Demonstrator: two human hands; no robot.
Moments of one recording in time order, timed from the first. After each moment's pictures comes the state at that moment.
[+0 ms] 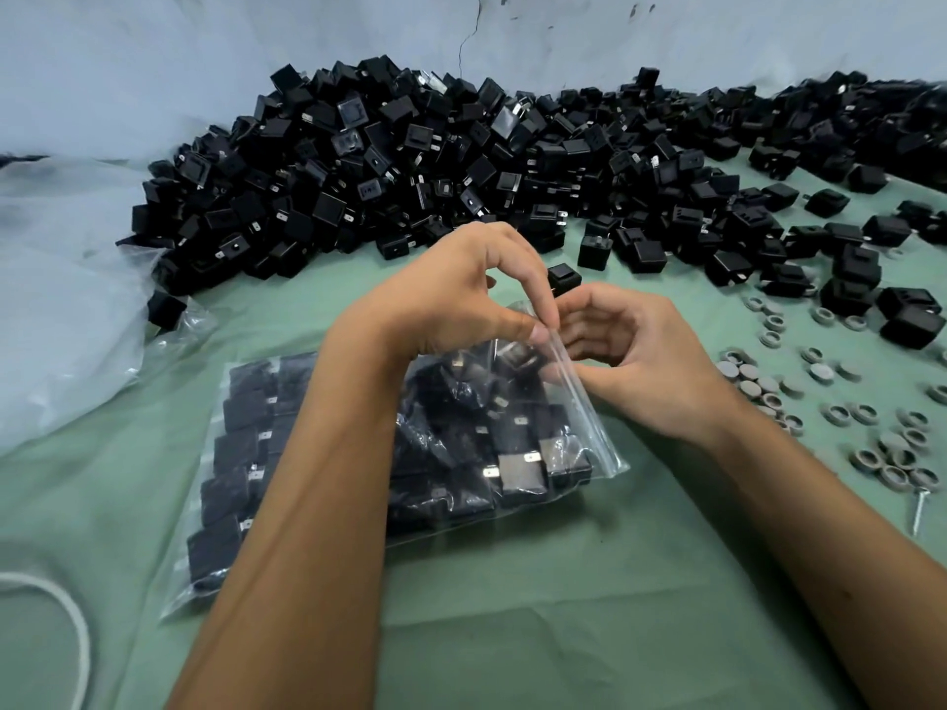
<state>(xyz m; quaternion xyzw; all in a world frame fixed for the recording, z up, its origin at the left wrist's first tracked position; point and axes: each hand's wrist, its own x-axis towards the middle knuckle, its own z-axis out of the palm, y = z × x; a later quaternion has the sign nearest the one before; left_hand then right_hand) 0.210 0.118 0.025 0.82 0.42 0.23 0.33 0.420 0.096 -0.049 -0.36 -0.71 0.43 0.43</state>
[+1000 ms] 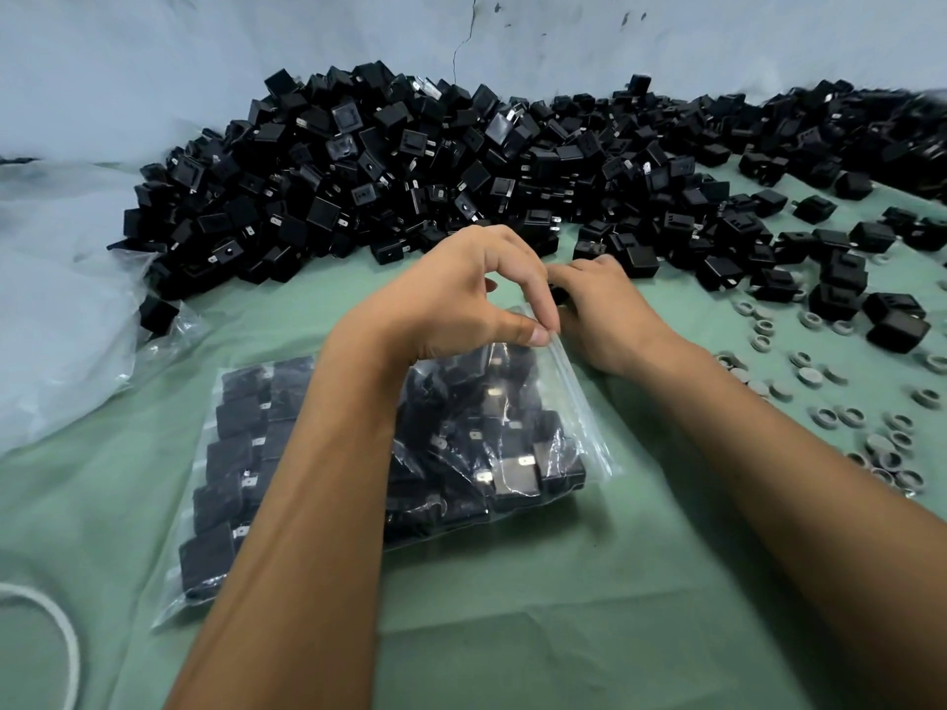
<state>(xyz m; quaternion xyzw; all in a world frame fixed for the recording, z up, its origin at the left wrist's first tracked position) 0.212 0.122 0.021 0.81 0.41 0.24 0.34 0.410 0.163 -0.049 -0.58 -0.79 0.06 0.16</state>
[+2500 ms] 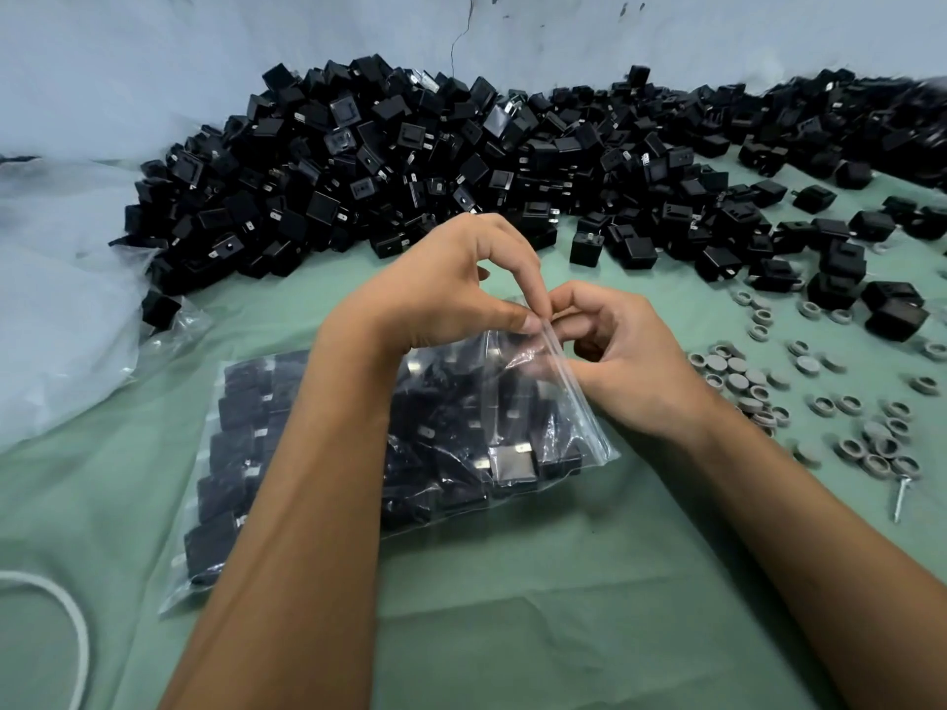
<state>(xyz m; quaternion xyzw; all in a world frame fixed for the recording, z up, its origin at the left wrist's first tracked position) 0.209 0.121 0.024 0.82 0.41 0.24 0.32 0.409 0.089 -0.049 -0.39 -0.69 0.43 0.43</state>
